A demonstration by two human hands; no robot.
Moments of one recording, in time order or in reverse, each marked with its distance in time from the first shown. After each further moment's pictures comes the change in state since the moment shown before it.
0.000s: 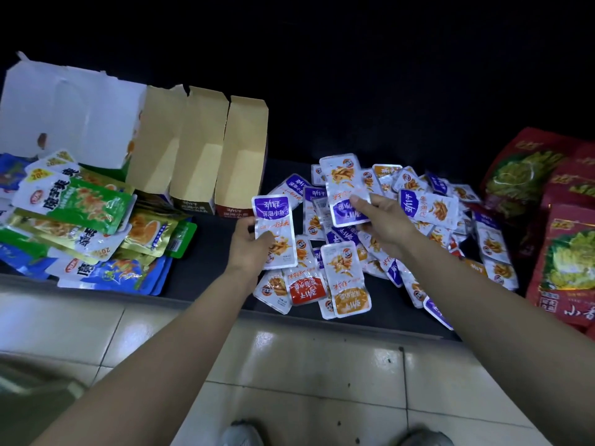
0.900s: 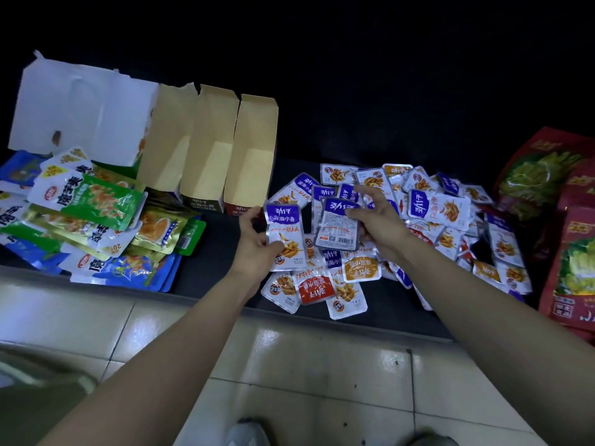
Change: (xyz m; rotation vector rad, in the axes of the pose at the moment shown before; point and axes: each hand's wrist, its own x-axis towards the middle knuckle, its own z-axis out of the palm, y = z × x) left_hand -0.005 -0.004 -0.013 0.028 -0.131 0.037; right_hand 0.003 0.002 0.017 -0.028 -0.002 0.076
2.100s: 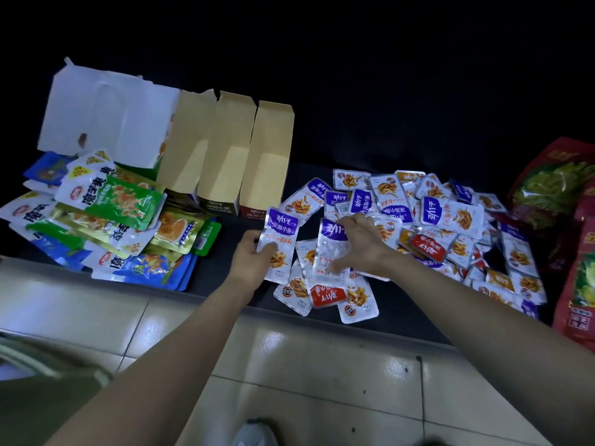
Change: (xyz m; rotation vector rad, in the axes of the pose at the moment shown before) left_hand 0.005 -0.014 -0.026 0.130 0.129 0.023; right_hand -0.004 0.010 0.038 -1.179 -0.146 -0.177
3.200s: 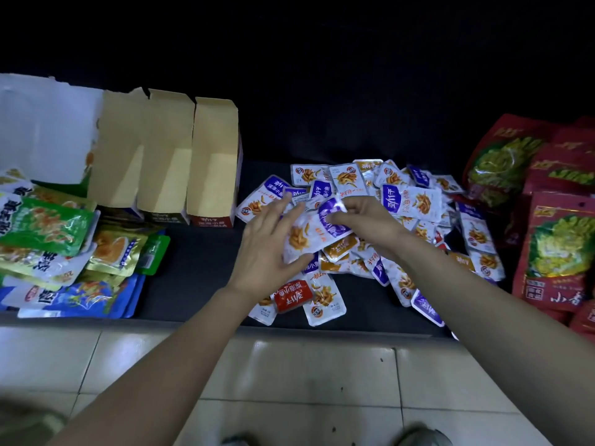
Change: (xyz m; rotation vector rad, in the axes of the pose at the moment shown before) left_hand -0.001 0.022 0.061 0.802 -0.211 0.860; right_hand -0.020 0.046 -0.045 0.940 0.101 0.085
